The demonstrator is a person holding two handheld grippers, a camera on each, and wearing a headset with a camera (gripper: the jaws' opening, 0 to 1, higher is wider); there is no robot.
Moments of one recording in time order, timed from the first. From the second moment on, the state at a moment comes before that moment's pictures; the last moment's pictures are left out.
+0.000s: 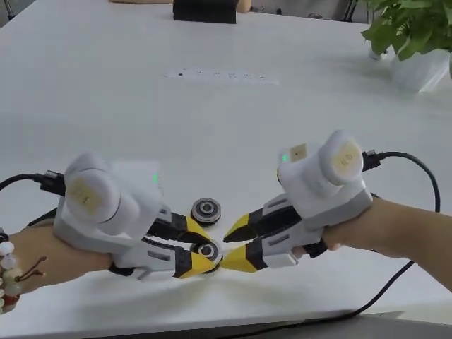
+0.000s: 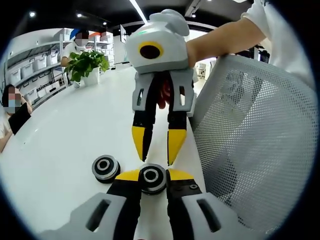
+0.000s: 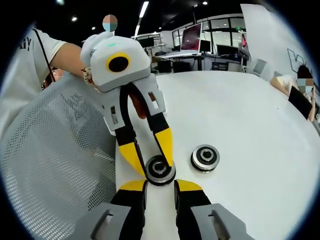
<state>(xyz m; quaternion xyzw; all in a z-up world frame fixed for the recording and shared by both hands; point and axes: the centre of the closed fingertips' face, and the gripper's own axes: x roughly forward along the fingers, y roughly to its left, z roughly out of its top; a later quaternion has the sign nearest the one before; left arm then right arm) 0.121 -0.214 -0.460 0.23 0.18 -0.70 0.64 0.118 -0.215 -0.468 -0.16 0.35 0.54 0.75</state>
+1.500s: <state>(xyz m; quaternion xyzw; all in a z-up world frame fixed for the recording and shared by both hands) 0.125 -0.212 -0.458 0.20 0.16 -0.72 0.64 0.124 -0.216 -0.482 -0.20 0.34 0.52 0.76</state>
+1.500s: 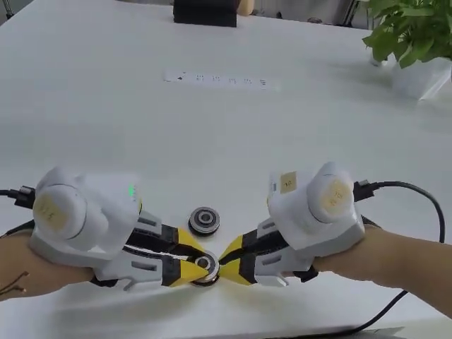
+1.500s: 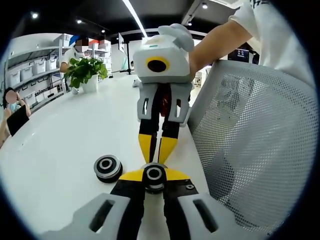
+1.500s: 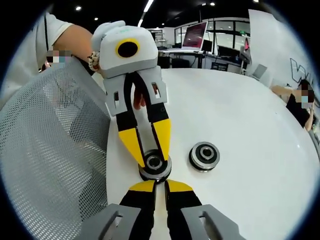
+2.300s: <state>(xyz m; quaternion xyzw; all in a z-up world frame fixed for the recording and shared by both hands) 0.128 -0.211 -0.459 0.19 0.16 -0.71 0.66 0.132 -0.223 -0.480 0.02 0.42 0.43 0.80</state>
